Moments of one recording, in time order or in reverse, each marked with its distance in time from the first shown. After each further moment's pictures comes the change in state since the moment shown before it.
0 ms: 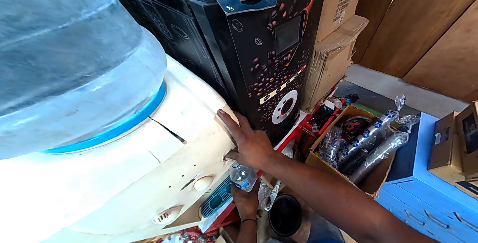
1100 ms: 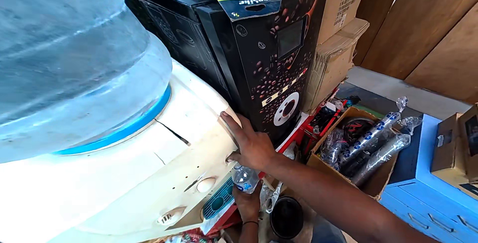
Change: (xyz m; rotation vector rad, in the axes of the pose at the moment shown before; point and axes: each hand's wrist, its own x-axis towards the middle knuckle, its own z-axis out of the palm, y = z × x) left_hand 0.000 -0.003 0.000 -0.006 -0.006 -0.005; right_hand 0.001 0.001 0.001 0.005 0.001 -0.004
